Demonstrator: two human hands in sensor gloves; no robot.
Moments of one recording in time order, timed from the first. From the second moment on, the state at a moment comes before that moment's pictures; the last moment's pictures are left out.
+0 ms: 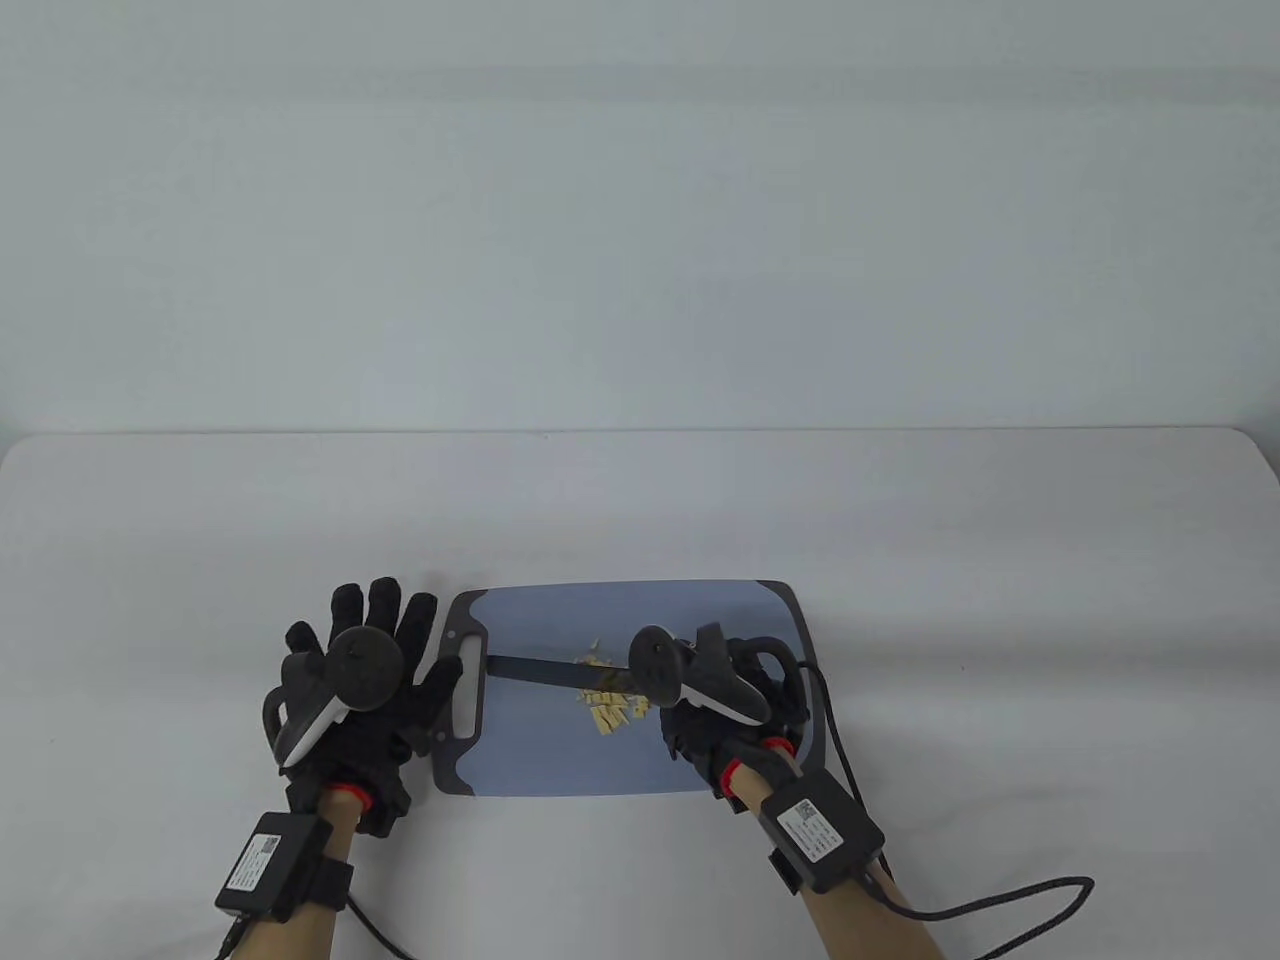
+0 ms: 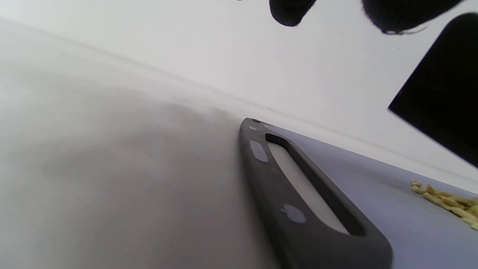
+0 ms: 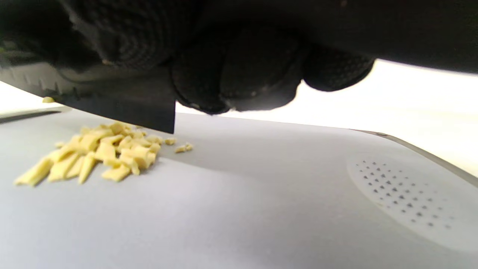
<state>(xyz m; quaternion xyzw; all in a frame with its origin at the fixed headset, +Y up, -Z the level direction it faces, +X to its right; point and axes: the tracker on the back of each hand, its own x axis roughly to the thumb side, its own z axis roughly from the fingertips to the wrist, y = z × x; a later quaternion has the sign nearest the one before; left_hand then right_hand) -0.286 -0.743 -0.387 -0.02 0.00 0.16 0.99 0.042 -0.719 -0.395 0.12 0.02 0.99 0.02</state>
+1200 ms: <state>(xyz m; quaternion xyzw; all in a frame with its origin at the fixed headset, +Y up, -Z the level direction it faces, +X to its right) -0.284 -0.743 -0.386 -0.02 0.00 0.15 0.99 0.041 -0.725 -0.385 0.14 0.03 0.99 -0.02</state>
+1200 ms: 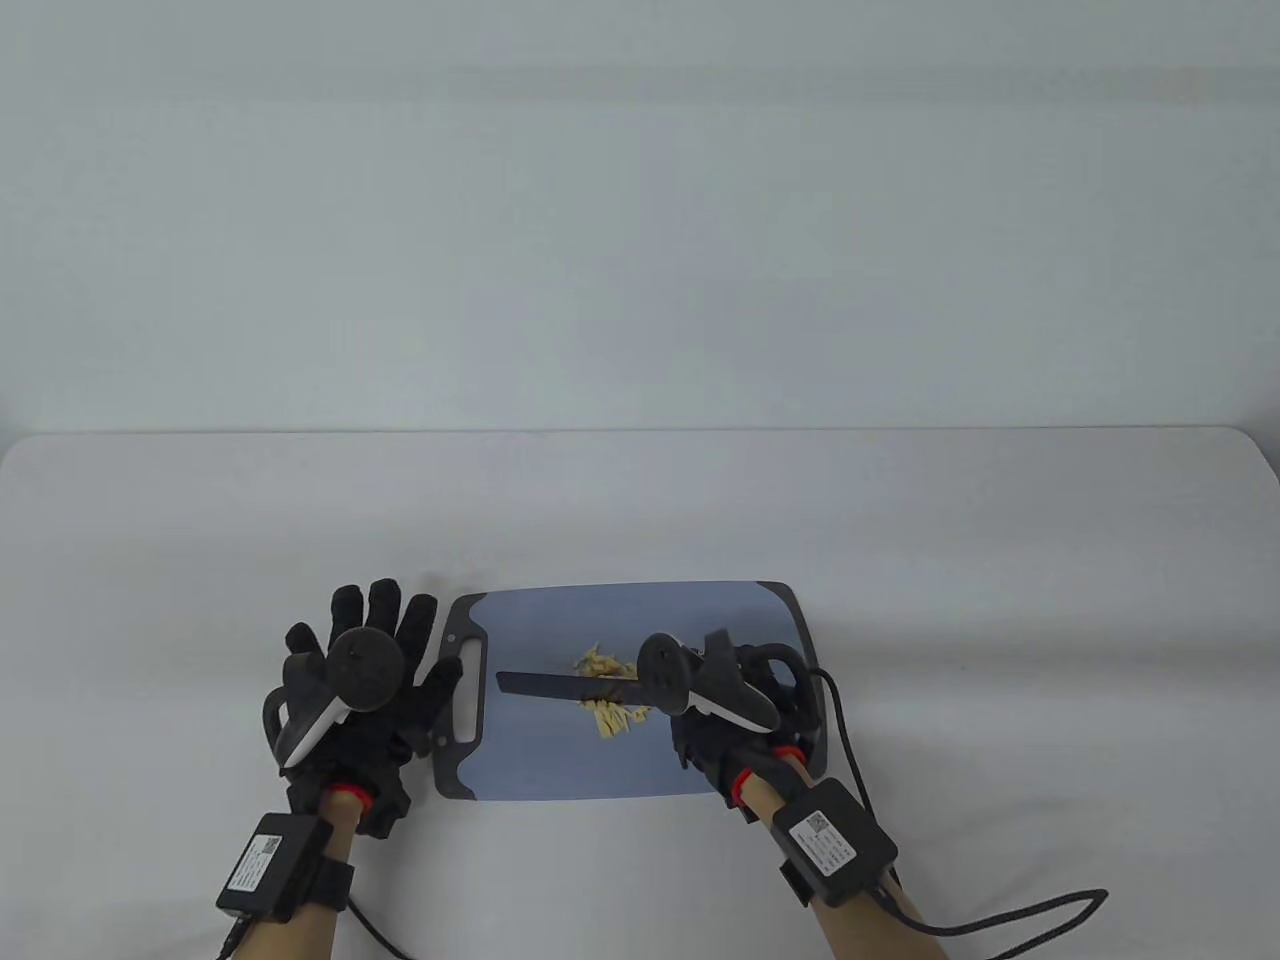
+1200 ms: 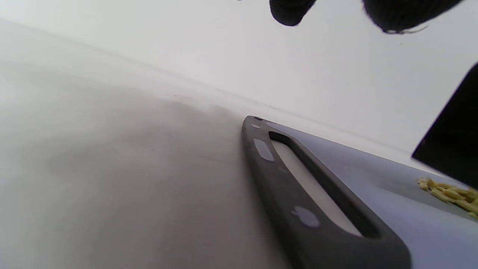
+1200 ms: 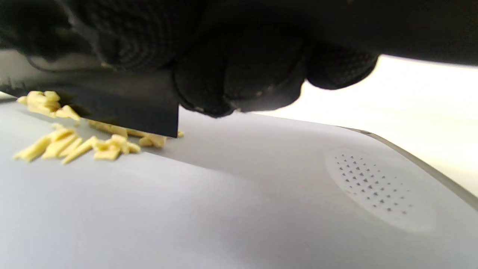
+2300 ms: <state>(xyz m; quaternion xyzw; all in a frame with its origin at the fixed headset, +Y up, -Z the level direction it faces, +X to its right) -0.286 -0.744 -0.385 -0.02 0.00 0.15 0.99 0.030 -0.727 -0.377 0.17 0.05 0.98 -0.01</state>
